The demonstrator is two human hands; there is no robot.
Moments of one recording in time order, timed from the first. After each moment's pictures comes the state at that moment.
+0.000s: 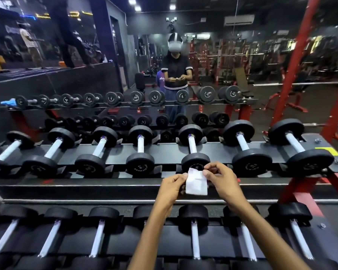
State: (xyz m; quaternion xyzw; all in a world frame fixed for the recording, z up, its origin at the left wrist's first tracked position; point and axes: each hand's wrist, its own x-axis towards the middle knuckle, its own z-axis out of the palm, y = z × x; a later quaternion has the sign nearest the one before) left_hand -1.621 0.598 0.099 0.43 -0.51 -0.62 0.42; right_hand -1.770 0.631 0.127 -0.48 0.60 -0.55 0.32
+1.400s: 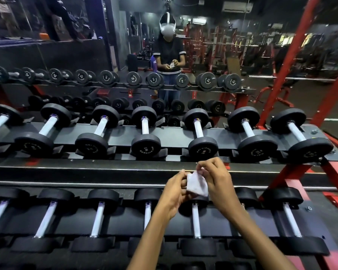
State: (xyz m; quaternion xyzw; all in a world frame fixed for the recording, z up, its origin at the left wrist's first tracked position) left_hand -1.574 0.622 0.074 0.41 -0.38 -0.73 0.39; right_hand -1.697 0.657 0.093 -0.67 0.57 -0.47 0.09
